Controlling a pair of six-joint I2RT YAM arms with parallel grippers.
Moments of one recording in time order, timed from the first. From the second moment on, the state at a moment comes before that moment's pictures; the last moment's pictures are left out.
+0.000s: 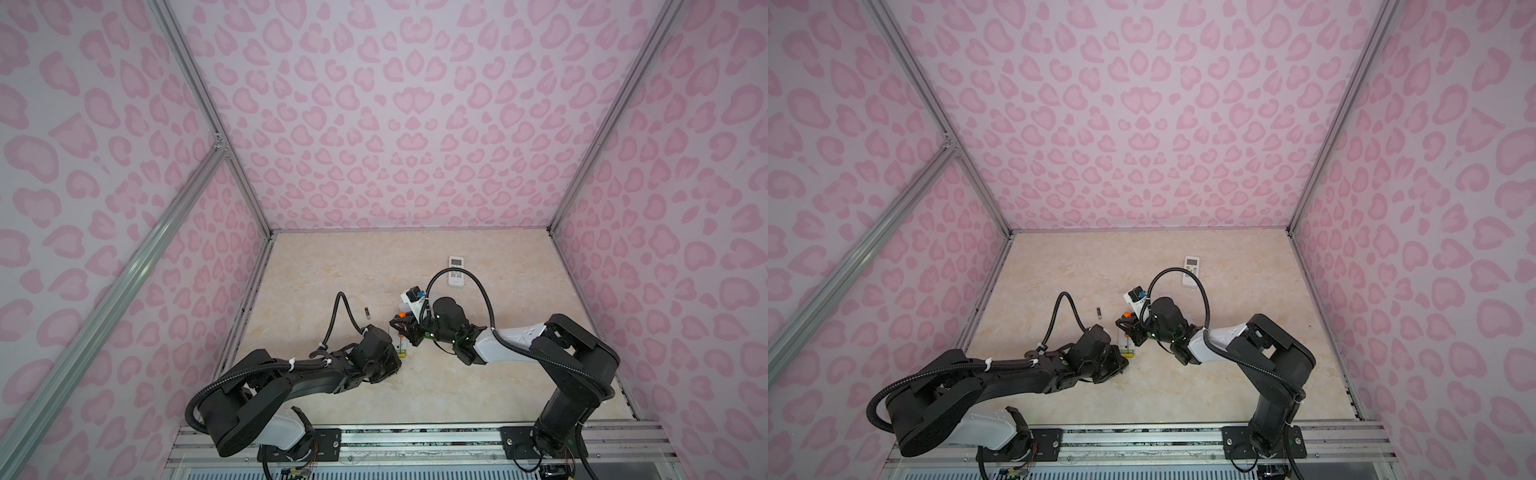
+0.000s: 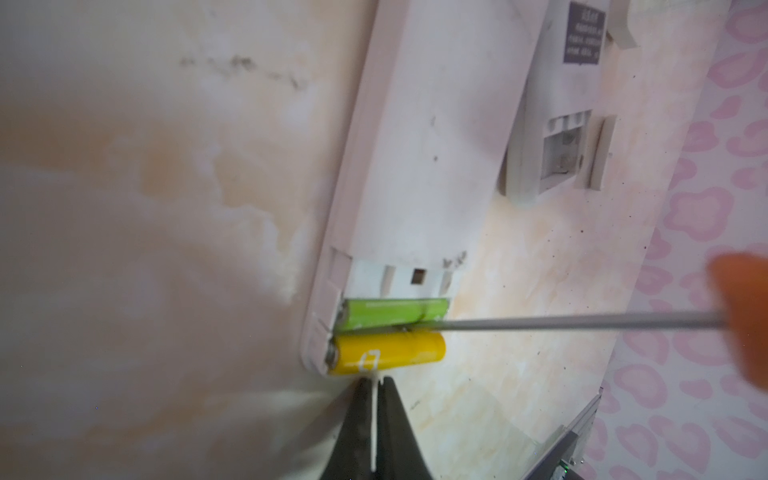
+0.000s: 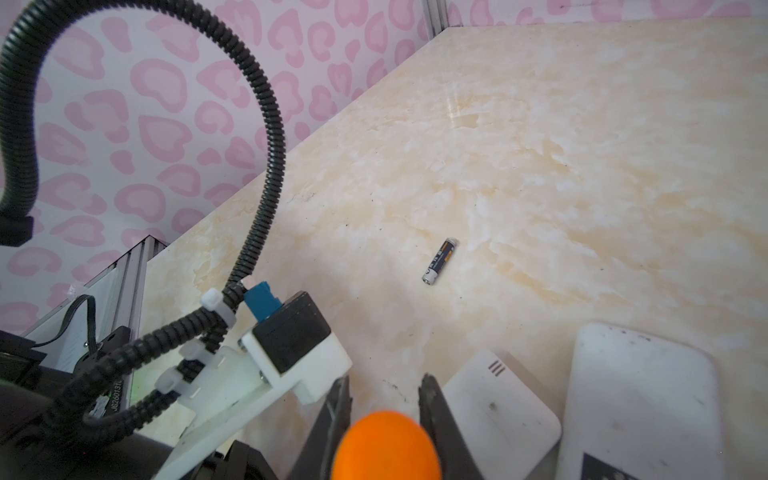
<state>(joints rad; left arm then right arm) -0.84 1.43 0.44 0.11 0.11 -1.23 0.80 1.74 0.74 0.61 -0.31 0.30</state>
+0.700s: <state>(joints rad) -0.83 1.42 0.42 0.14 0.09 -1.24 0.77 1.76 0.83 0.43 -0.31 0.43</state>
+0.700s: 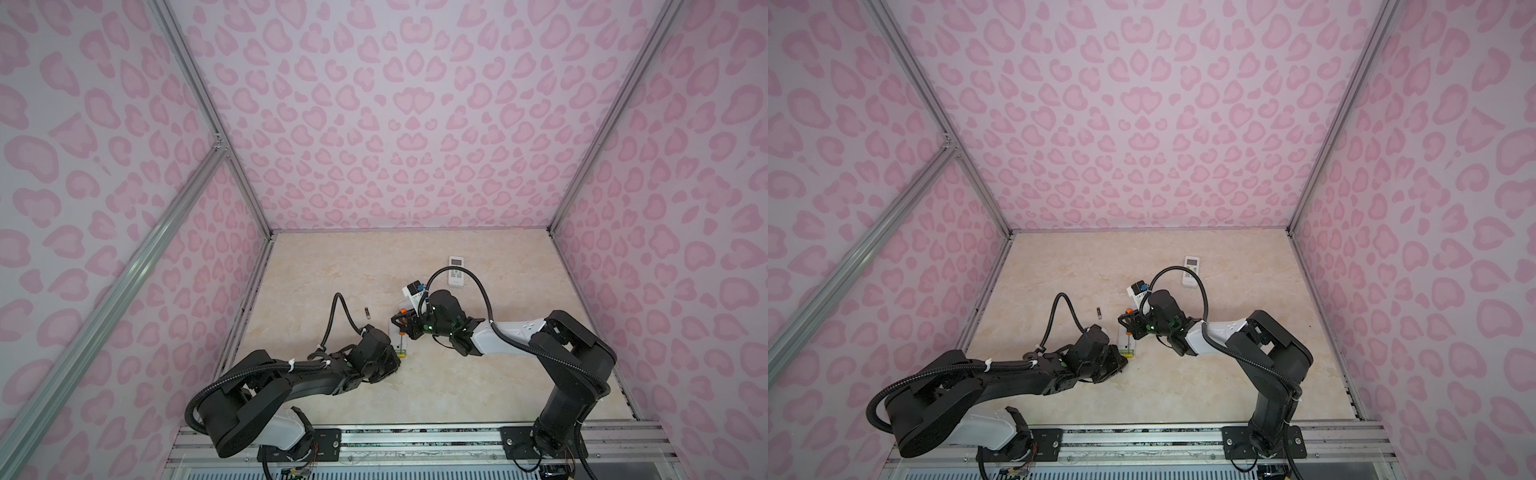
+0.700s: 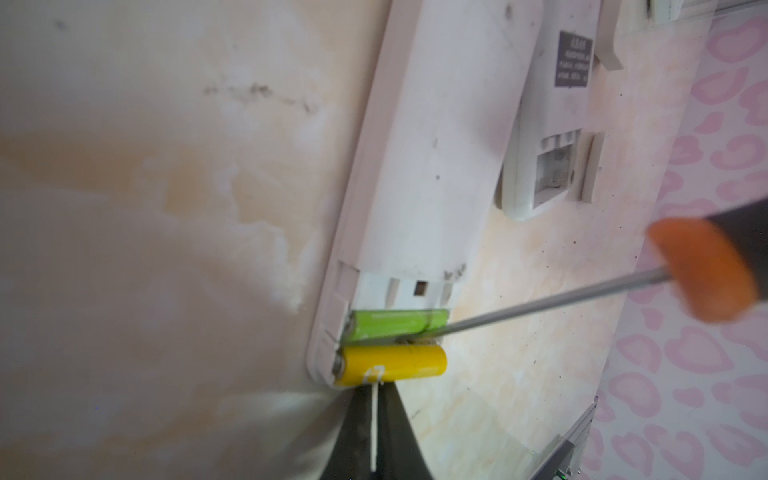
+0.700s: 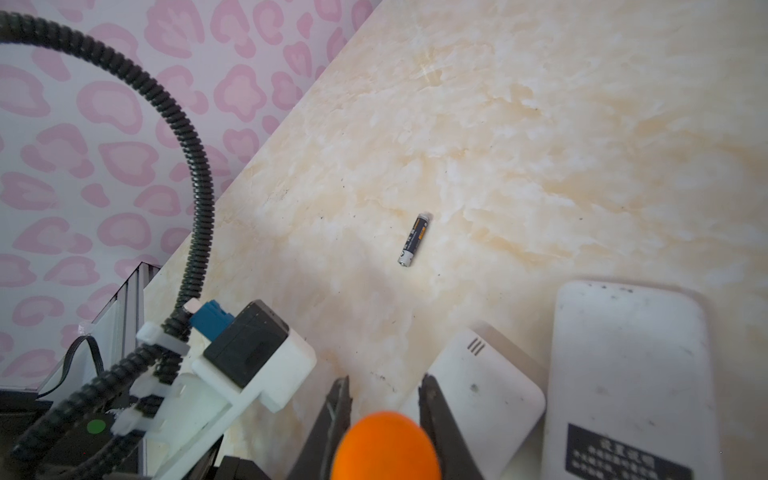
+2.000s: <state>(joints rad) -0.81 1.40 0.41 0.13 0.11 -1.21 0.79 1.80 0.95 0.24 -0.26 0.38</state>
